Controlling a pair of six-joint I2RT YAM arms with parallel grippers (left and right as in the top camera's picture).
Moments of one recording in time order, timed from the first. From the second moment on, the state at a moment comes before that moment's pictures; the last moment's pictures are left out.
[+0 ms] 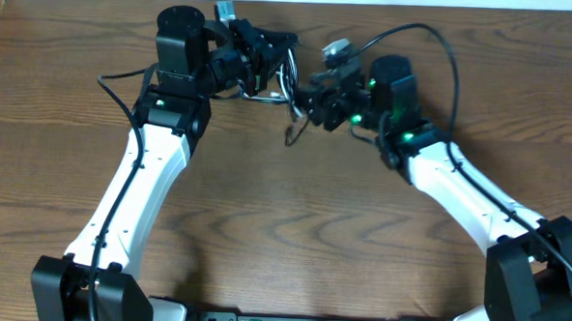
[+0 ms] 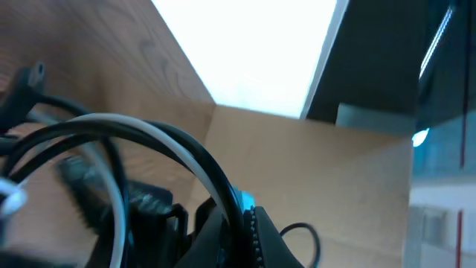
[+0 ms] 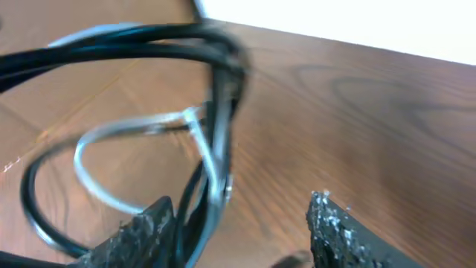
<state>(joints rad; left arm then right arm) -0.18 1.54 1.27 -0.02 0.72 -1.48 0.44 1.70 1.12 0.20 -0.53 0.23</state>
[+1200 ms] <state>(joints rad) -0.18 1.54 1.27 -0.22 -0.05 -1.74 0.61 1.72 1.12 0.24 -0.38 0.83</state>
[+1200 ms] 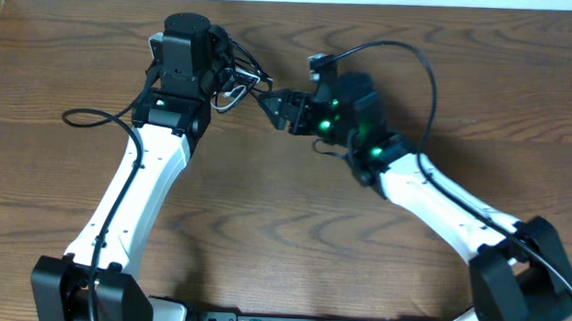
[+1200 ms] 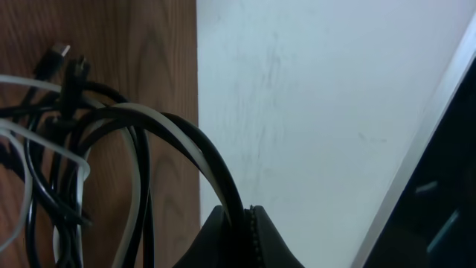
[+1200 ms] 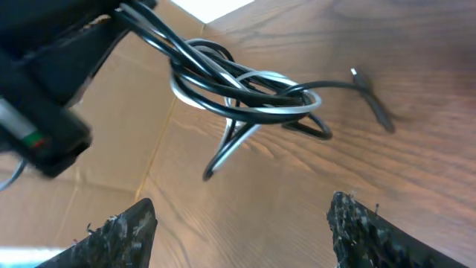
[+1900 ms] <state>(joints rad) -0.18 1.54 1.27 -0.37 0.16 -2.09 0.67 1.86 1.12 0.46 -0.19 1.06</state>
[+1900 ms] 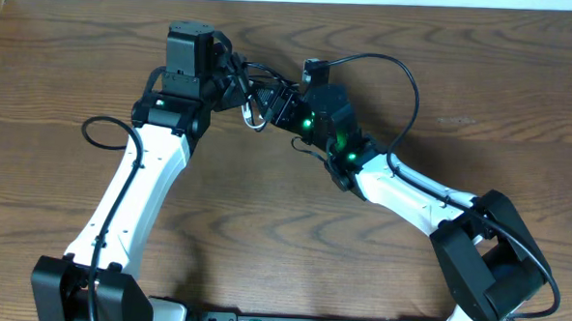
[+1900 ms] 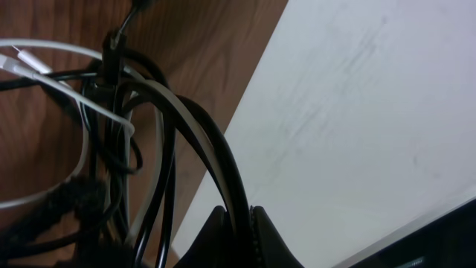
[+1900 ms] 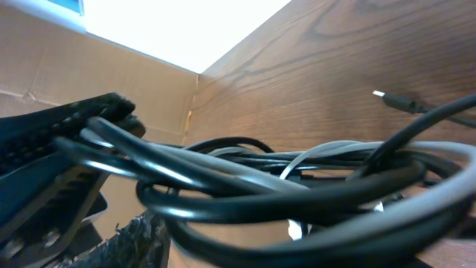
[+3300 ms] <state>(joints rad) -0.20 1.54 1.27 -0.16 0.25 -2.01 0.36 1.86 1.12 -0.15 -0.07 0.51</state>
